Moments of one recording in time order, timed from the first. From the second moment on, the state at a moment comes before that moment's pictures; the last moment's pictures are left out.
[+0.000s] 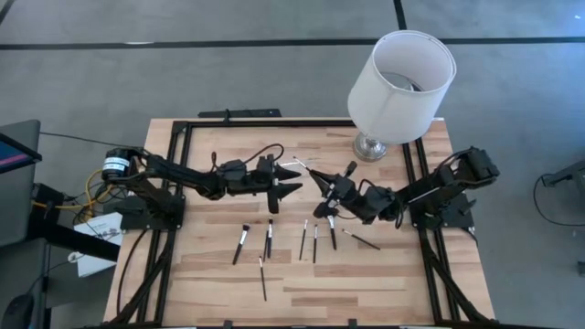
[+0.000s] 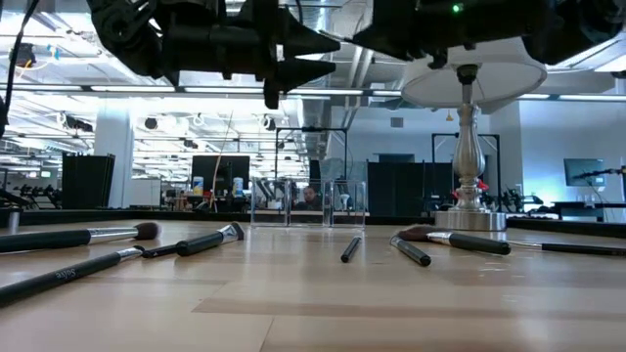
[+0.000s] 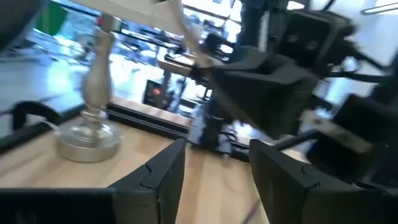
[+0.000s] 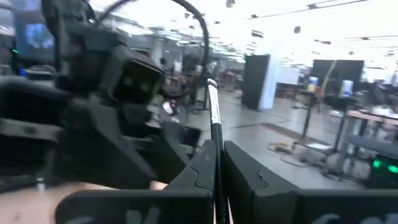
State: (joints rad) left arm 0.03 1.58 0.67 0.96 -0.06 -0.23; right arm 0.25 1.57 0.63 1.16 0.81 -0.30
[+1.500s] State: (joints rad) left arm 0.06 1.53 0.66 1.09 -0.03 -0.06; right arm 0.14 1.58 0.66 1.08 0.54 -0.15
